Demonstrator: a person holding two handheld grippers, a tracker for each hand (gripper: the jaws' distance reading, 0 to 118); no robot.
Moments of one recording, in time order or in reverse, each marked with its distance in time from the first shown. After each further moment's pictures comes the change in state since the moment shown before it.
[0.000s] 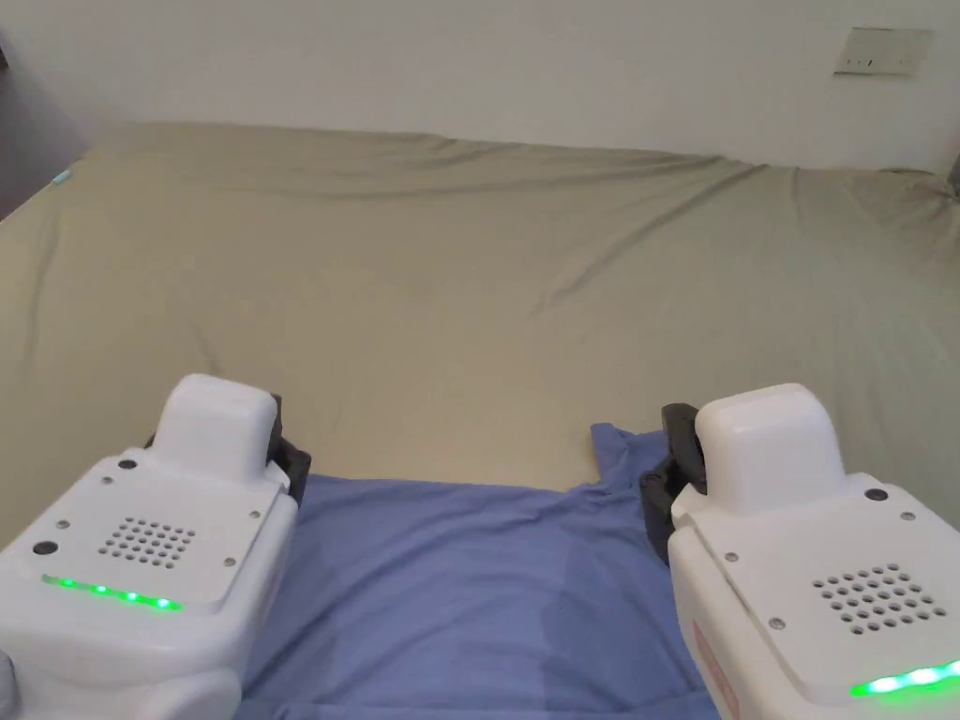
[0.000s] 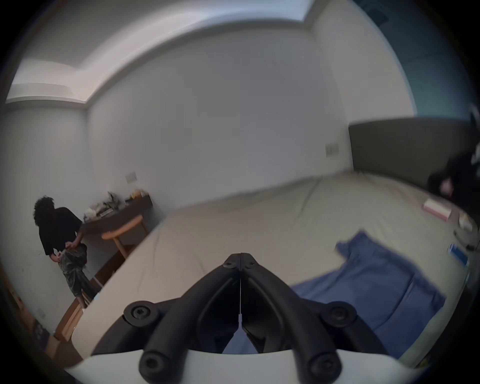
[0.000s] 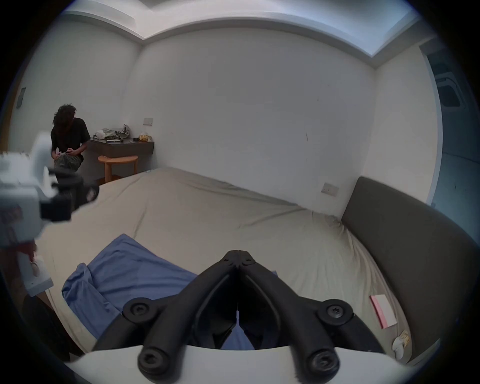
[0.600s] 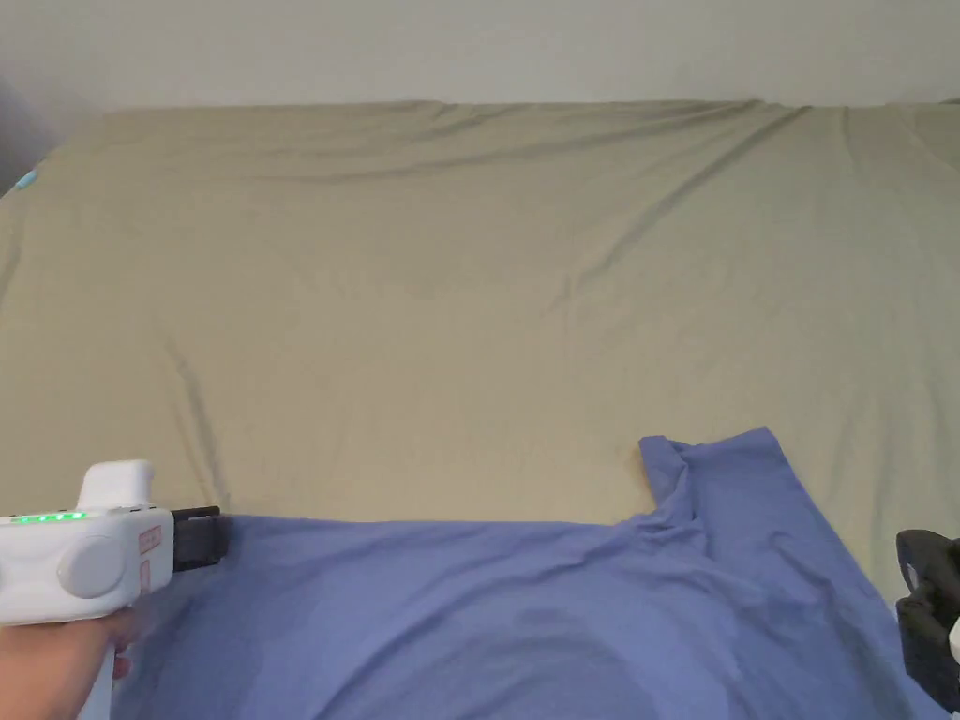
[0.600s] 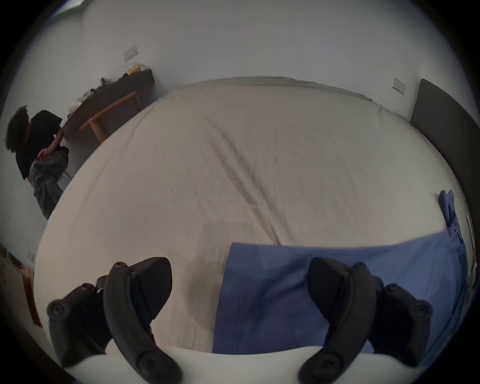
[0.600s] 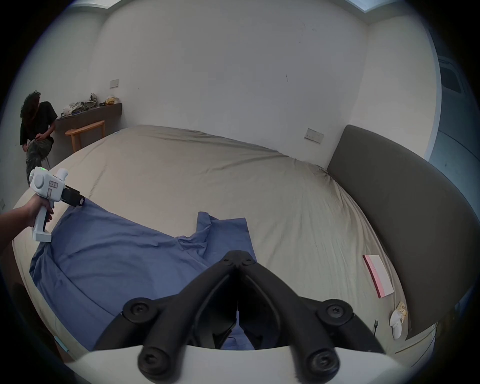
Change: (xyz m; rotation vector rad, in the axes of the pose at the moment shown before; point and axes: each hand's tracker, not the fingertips) left arm -0.121 -0.123 -0.266 -0.541 0.024 0.279; right arm 0.071 -0.061 -0.076 -0.268 -0.105 -0.048
